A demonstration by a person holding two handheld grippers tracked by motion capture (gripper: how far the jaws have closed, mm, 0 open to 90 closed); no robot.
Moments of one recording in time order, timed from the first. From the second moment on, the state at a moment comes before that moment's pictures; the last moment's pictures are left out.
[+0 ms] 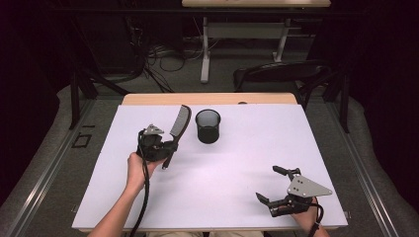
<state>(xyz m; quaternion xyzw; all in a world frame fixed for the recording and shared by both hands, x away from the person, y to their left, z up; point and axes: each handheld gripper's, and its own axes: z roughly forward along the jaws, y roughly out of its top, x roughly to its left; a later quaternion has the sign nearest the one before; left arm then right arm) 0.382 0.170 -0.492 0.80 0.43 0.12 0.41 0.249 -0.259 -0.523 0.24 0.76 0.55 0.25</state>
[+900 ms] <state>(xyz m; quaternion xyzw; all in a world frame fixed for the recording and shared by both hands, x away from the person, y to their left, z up) 0.374 0.169 -0.495 0.77 0.39 0.15 0.48 0.254 -0.258 -0.526 0.25 0.77 0.54 0.24</state>
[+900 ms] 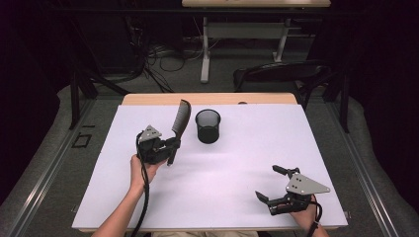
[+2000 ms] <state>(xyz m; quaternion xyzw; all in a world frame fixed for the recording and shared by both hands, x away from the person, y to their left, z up) 0.371 0.156 -0.488 0.75 0.37 0.17 0.52 0.258 -0.258 -0.531 0.27 0.77 0.53 0.24</state>
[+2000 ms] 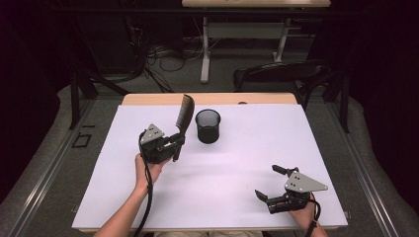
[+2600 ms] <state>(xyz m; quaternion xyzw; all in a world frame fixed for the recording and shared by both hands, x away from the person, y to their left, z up) 0.381 0.150 -0.469 0.74 0.36 0.17 0.54 0.255 -0.260 -0.531 0.27 0.77 0.53 0.24</state>
